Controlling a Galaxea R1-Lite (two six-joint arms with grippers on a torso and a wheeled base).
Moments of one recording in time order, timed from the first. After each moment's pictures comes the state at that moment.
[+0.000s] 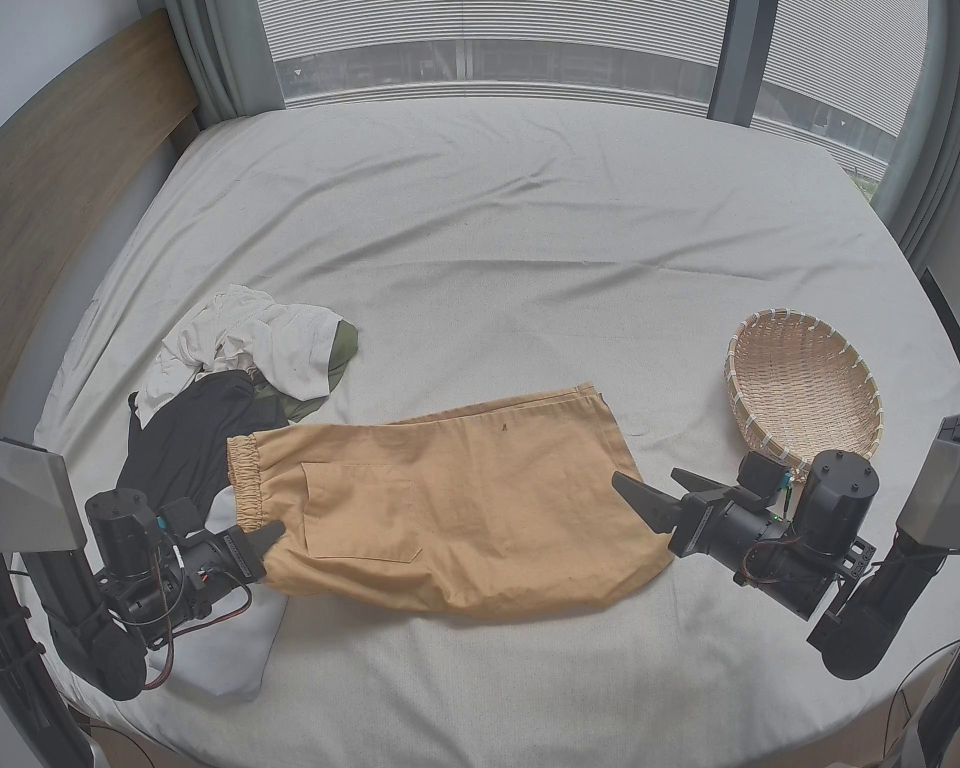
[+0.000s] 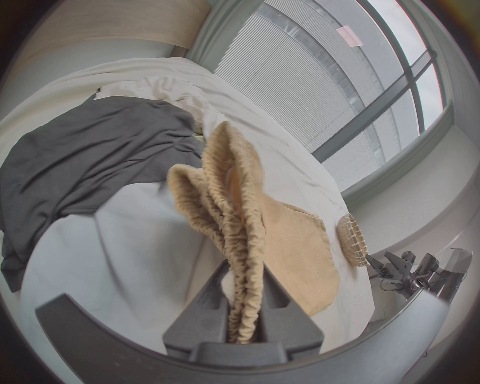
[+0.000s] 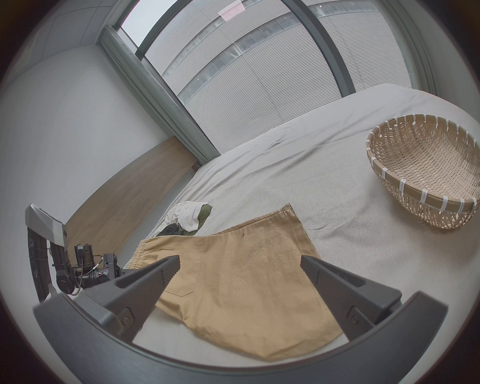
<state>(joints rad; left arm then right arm) -0.15 2.03 -0.18 -1.55 -0.28 -0.53 0.50 1.97 -0.33 -1.54 0.06 0.40</state>
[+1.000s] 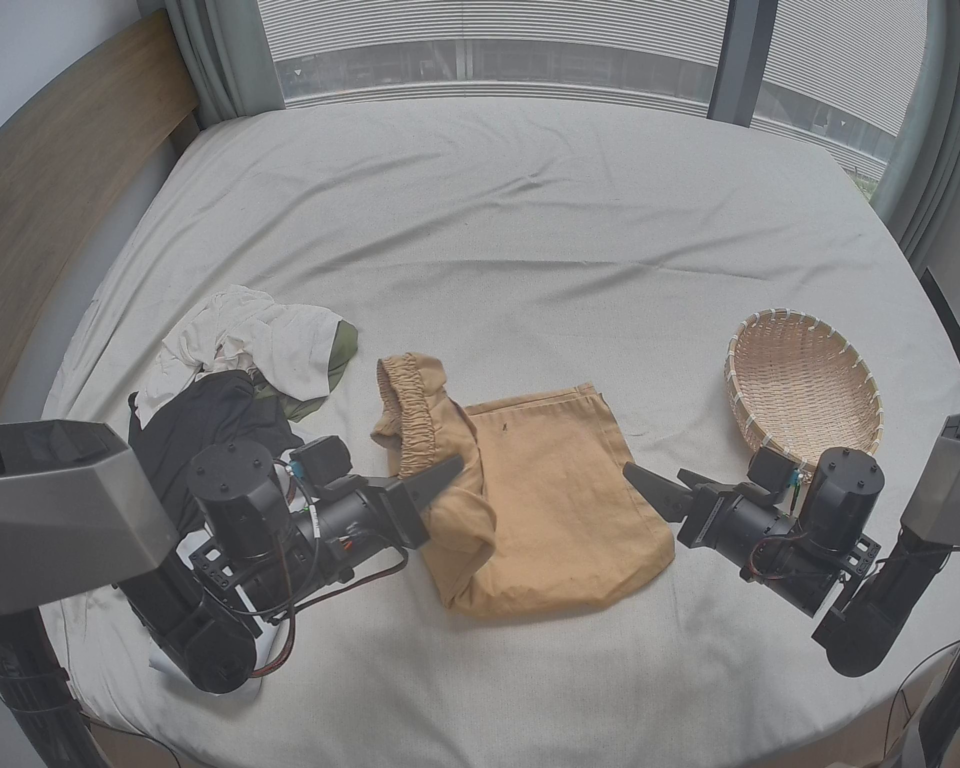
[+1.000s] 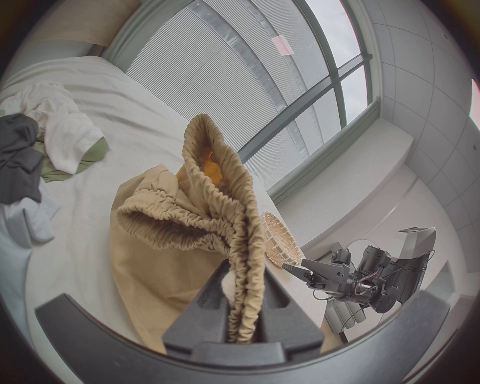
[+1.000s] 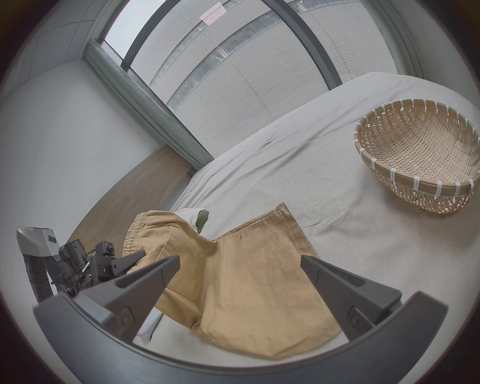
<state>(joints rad) -0.55 2.08 -0.54 -1.54 -0.26 -0.54 0.47 1.97 -0.33 -1.55 0.06 0.48</state>
